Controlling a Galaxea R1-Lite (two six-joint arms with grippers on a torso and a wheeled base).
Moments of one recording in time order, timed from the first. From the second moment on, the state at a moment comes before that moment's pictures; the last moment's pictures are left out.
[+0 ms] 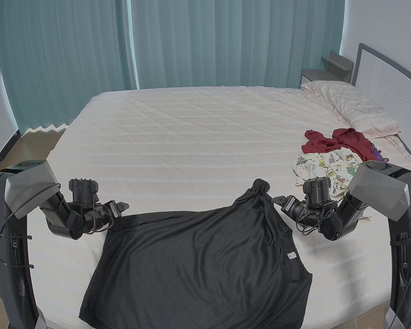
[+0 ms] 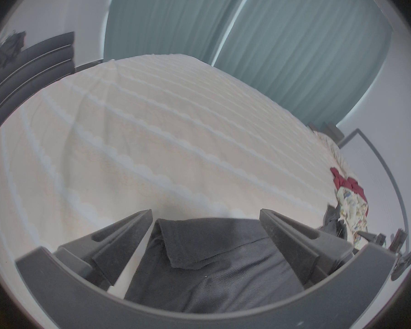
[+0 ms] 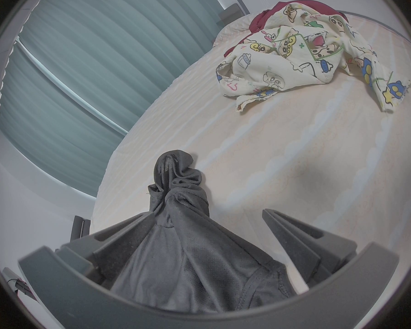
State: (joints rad) left arm -0.01 2.38 -0.95 -0.79 -0.08 -0.47; right arm 0.25 2.46 -1.05 -0.85 -0.01 0.79
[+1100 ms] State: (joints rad) left arm 0.03 2.46 -1.10 -0.79 0.03 -0.38; right arm 0.25 2.49 -1.04 -0.86 -0.01 0.76
